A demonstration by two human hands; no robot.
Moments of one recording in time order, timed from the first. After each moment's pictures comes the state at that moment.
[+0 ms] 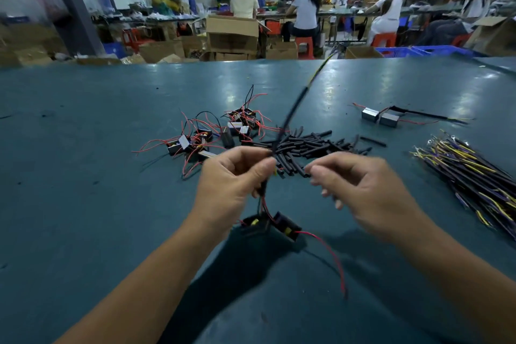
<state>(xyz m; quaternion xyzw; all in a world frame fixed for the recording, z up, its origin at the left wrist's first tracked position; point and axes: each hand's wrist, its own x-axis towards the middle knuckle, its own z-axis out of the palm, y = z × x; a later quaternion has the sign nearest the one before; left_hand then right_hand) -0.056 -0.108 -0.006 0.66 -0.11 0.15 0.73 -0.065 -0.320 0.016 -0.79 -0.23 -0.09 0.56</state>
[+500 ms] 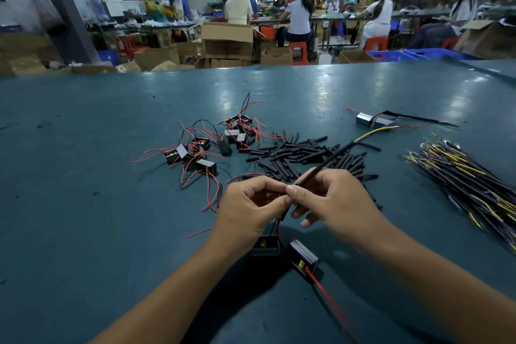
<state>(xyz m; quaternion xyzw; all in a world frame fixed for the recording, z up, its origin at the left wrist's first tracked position) -0.064 -0.121 -0.023 0.73 -0.17 0.11 0.66 -0.057 -0.295 0.002 -0.79 -0.16 0.00 0.59</state>
